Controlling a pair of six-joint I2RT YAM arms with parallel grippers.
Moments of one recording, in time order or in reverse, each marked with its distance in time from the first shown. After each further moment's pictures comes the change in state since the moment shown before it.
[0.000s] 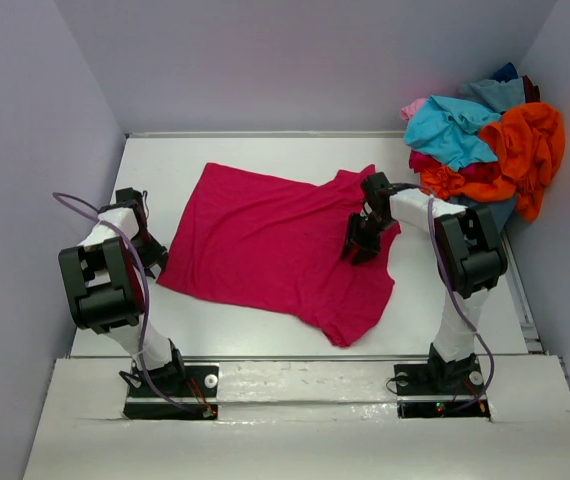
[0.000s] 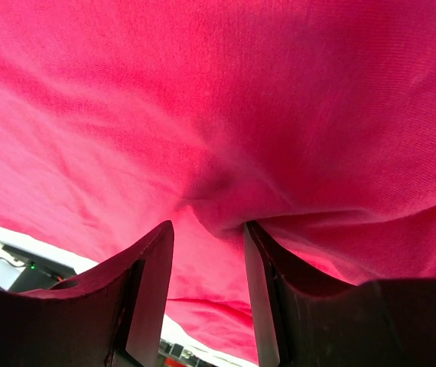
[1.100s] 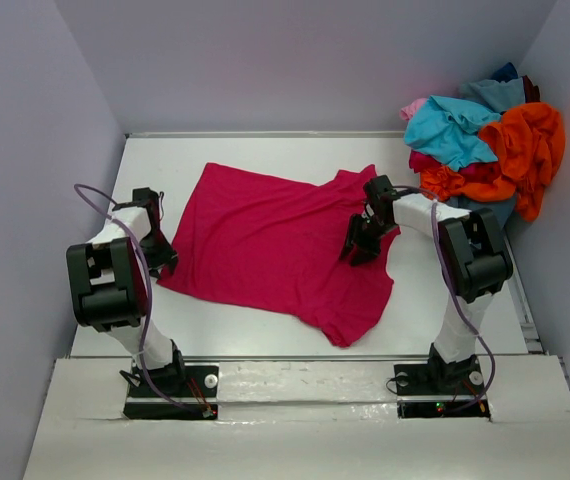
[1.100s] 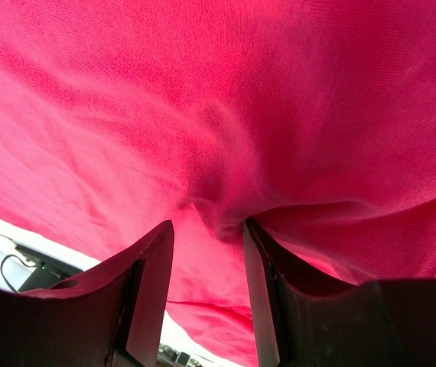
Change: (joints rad) left arm -0.099 -0.001 -0.010 -0.024 -0.023 0.087; right arm -0.004 -0.045 -0.077 0.085 -0.023 0.032
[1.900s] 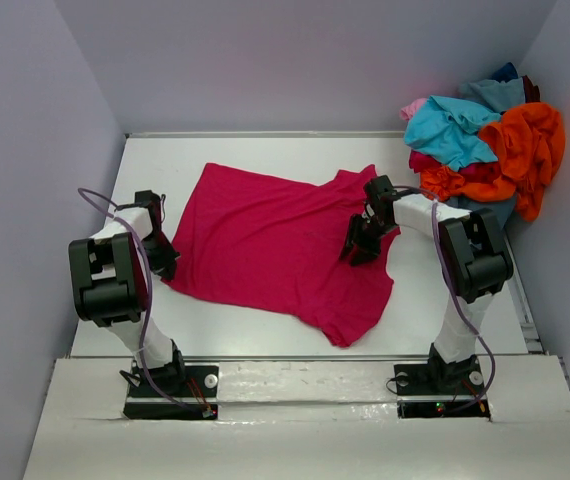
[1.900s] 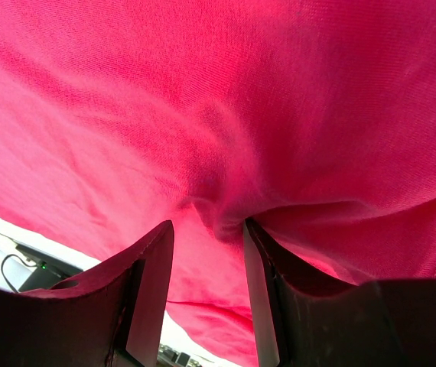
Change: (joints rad) left arm 0.000 0.038 -0.013 0.015 0.051 -0.028; right arm -0.001 -0.002 -0.006 0.006 -0.002 0.000
